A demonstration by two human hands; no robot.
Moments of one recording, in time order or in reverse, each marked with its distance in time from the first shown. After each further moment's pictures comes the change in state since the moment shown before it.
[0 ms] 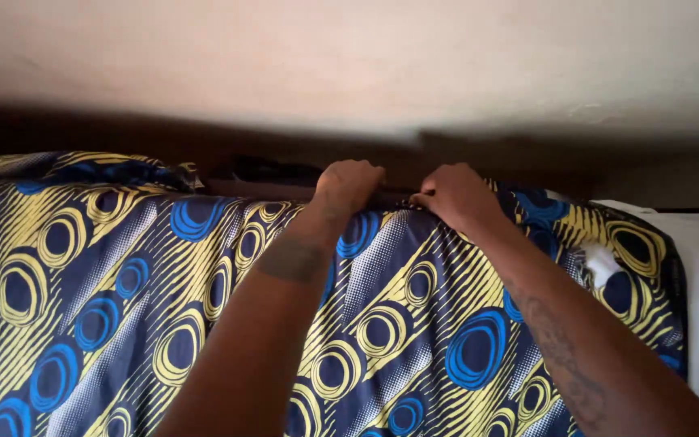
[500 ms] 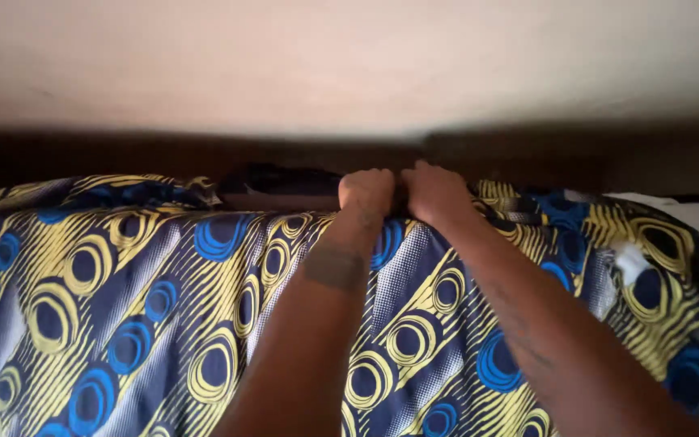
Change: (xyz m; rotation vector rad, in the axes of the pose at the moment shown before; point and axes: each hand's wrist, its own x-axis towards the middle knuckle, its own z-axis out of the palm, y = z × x) left_hand 0.042 -0.011 0.052 -0.209 -0.048 -0.172; right_hand 0.044 -0.062 0.022 -0.169 -0.115 0.196
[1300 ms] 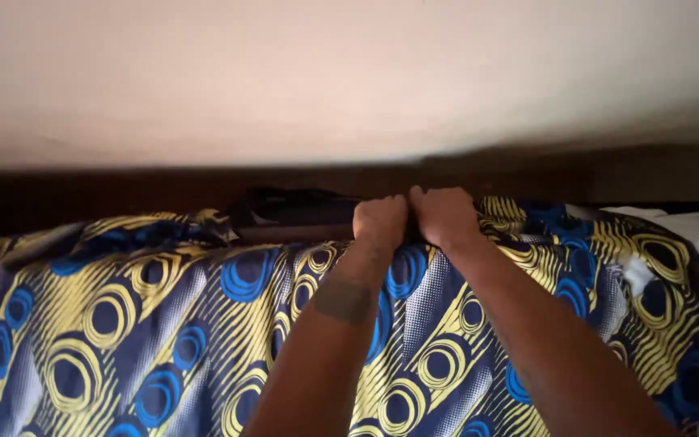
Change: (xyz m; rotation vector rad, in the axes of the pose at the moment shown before) left_hand -0.006 -0.011 -0.008 -0.046 -0.040 0.136; right_hand 0.026 0.006 0.026 -0.261 0.016 -0.018
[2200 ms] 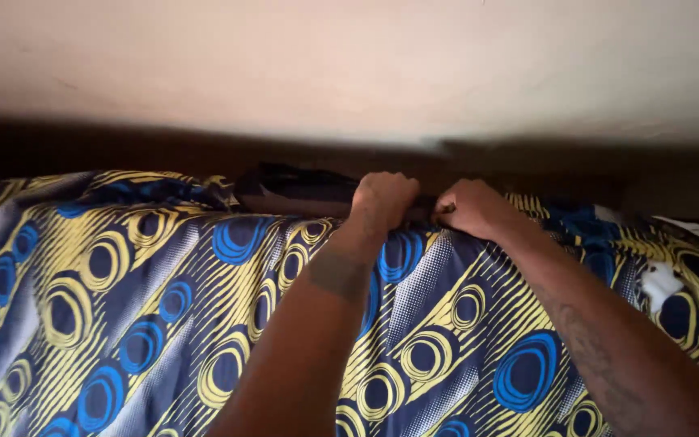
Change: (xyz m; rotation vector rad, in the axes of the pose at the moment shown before) left_hand -0.018 0.011 -0.030 0.212 0.011 0.084; right_hand 0.007 0.065 0.043 0.426 -0.147 -0.091
